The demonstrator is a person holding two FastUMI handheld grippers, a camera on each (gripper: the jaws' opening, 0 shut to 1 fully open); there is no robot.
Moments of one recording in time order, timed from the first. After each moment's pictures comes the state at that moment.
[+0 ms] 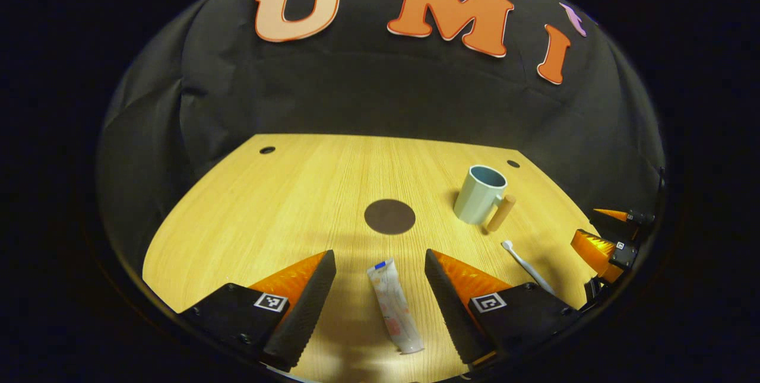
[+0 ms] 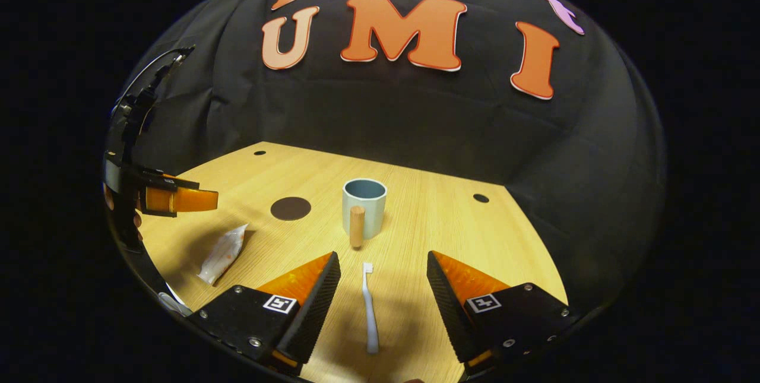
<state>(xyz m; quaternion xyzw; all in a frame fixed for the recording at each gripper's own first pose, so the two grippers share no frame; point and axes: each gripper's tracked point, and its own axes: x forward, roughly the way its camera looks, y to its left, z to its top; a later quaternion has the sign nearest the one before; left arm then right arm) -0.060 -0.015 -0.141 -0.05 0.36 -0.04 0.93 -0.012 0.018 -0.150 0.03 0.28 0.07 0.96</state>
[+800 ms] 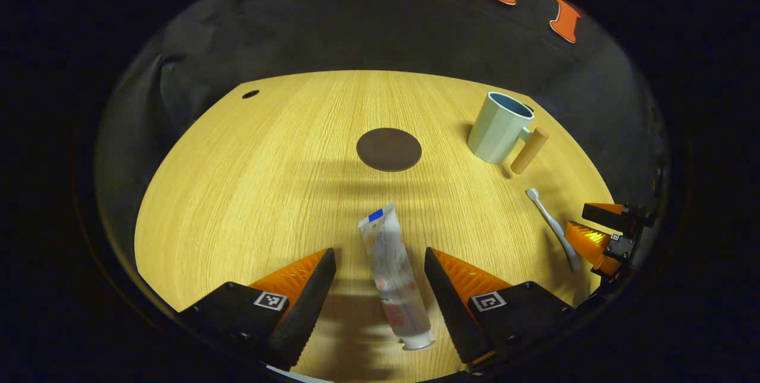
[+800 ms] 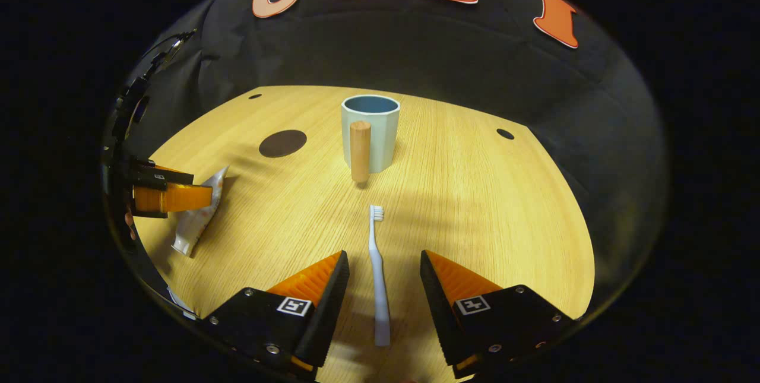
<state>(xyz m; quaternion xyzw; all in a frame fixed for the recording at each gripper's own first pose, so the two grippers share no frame) -0.075 -0.032 -0.221 -0.04 0.49 -0.04 0.87 -0.025 0.041 -0.244 0.02 0.43 0.09 0.90</state>
